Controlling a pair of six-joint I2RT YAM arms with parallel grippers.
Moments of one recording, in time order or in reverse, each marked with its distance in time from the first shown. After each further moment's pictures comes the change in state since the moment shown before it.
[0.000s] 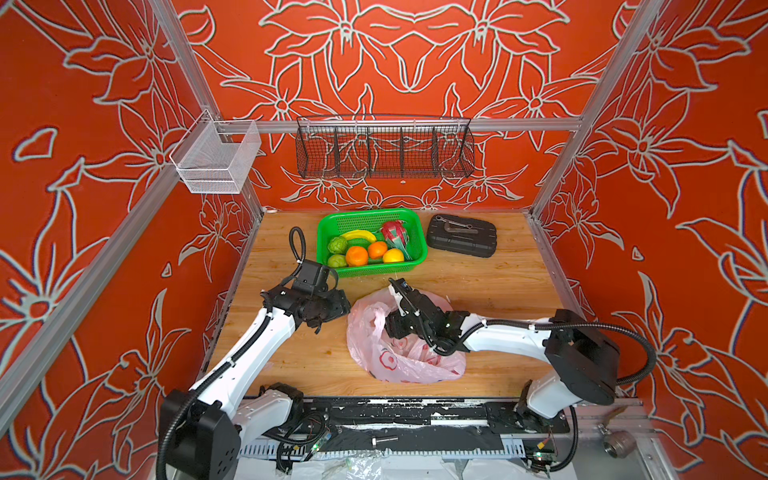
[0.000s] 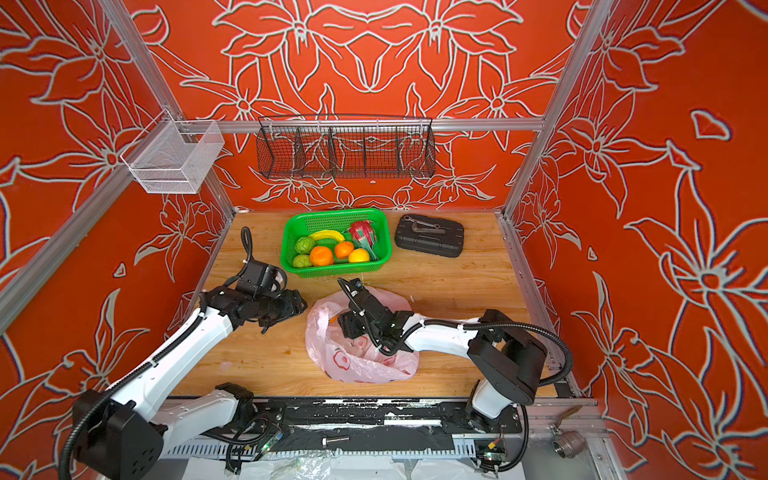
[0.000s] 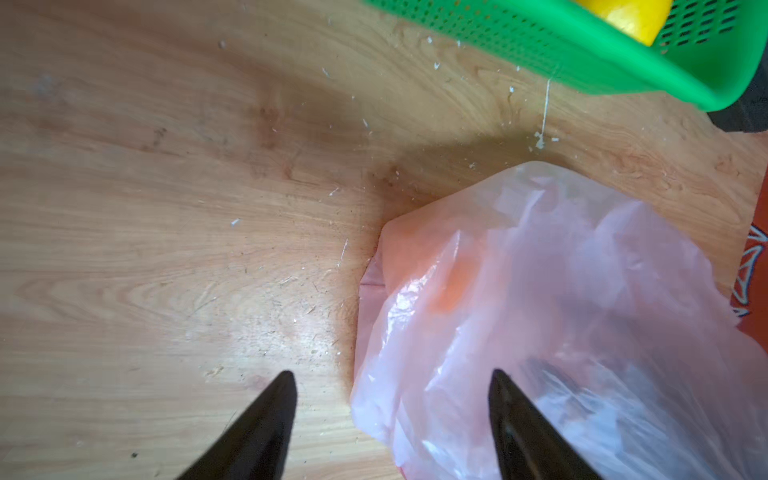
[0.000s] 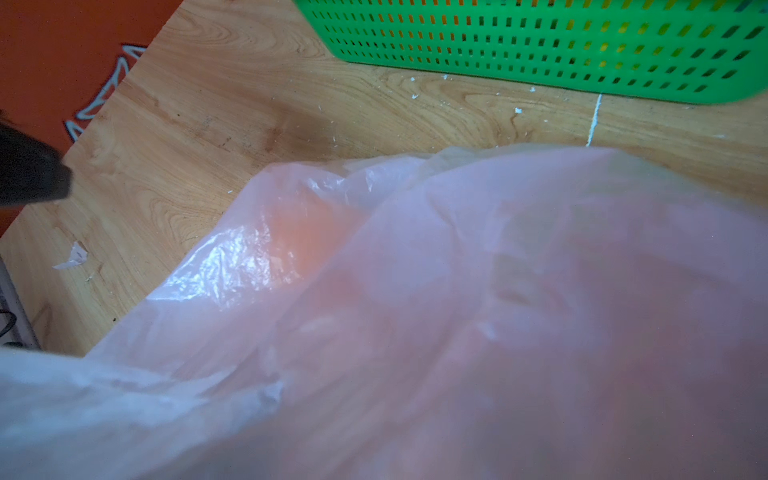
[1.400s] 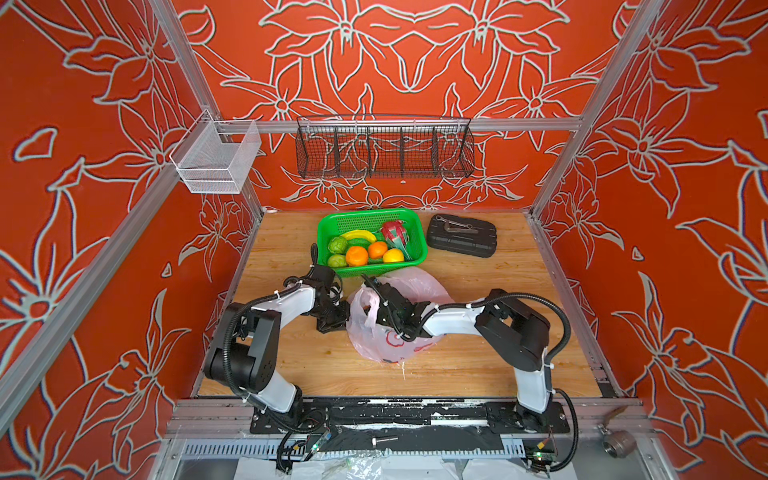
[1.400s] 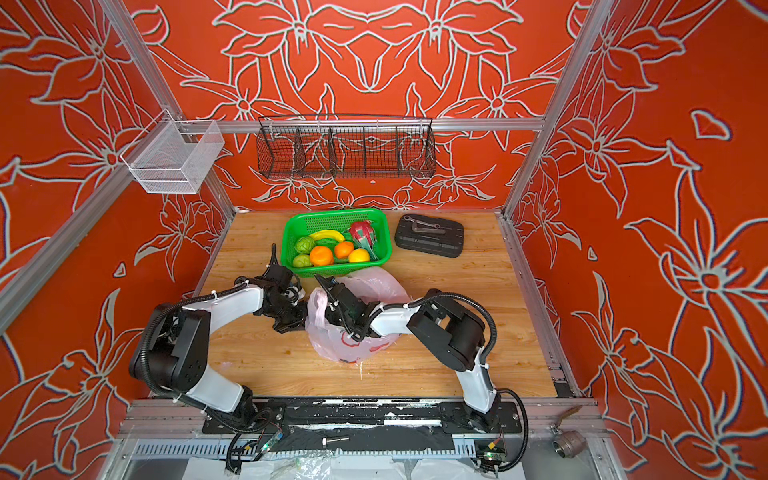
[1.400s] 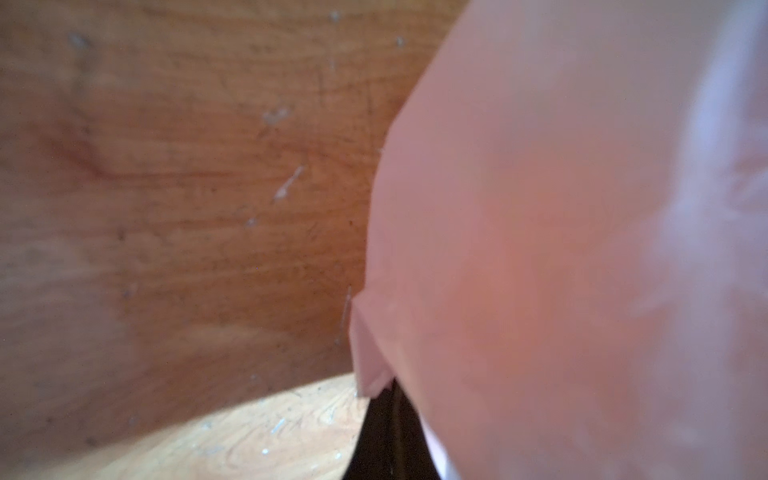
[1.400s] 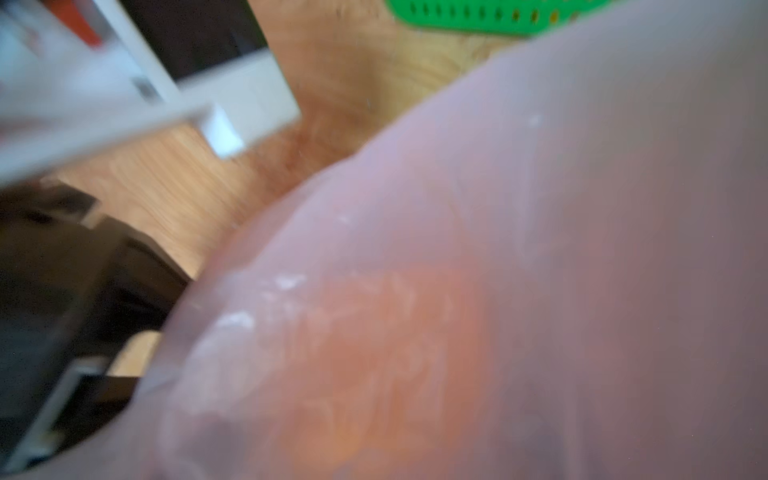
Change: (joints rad) left arm 0.089 0.426 -0.024 0.117 0.261 0.266; right arm -0.012 0.406 0.272 0.129 -0.160 -0.008
